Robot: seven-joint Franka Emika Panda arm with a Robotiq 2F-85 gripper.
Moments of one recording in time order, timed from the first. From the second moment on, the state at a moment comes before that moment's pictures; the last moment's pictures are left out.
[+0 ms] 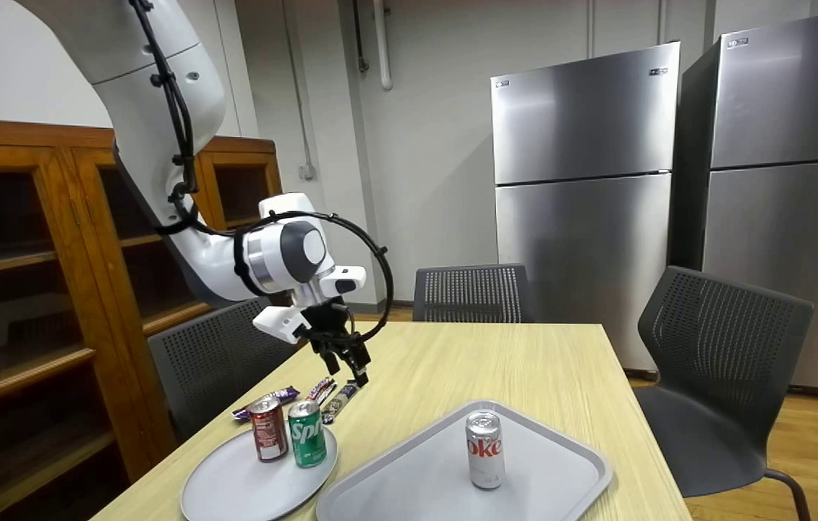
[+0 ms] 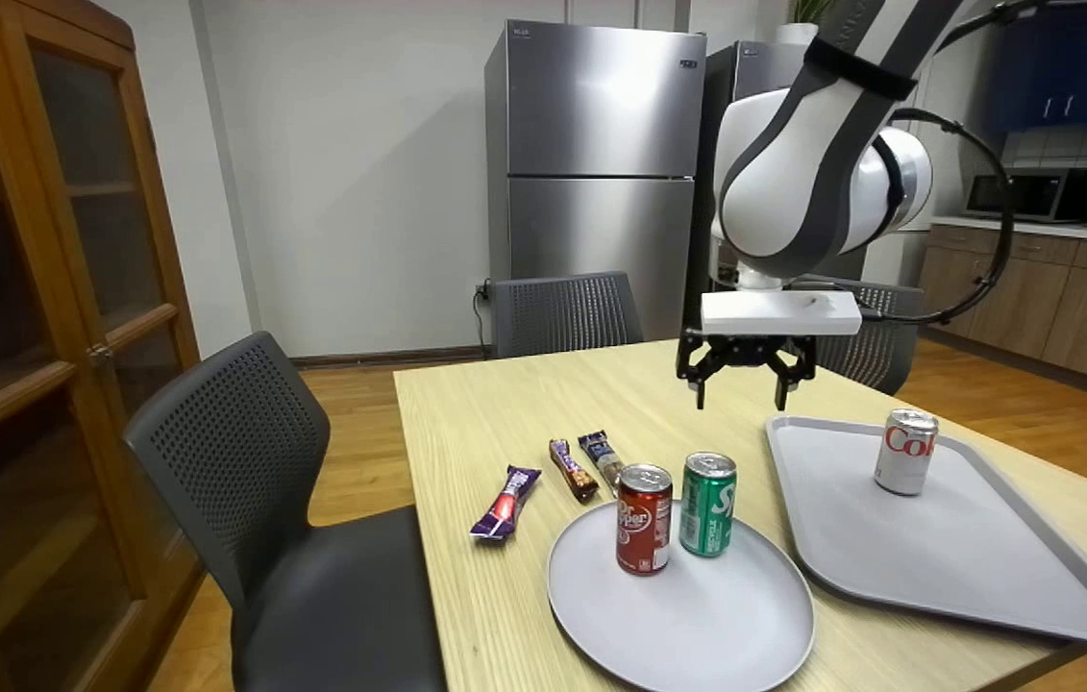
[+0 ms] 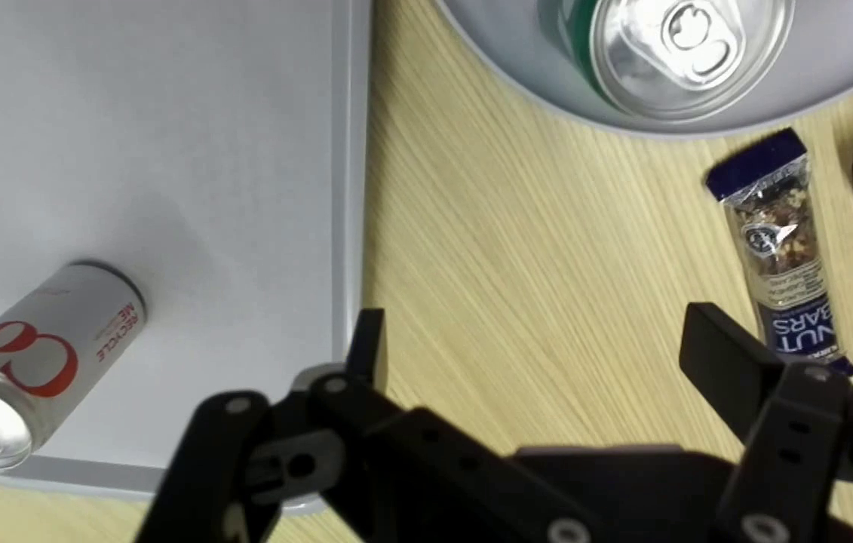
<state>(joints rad) 0.24 0.33 -0.22 -2.31 -0.22 2.74 0.67</state>
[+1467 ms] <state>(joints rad) -0.08 0.17 -0.27 -2.43 -0.14 2.78 0.47</state>
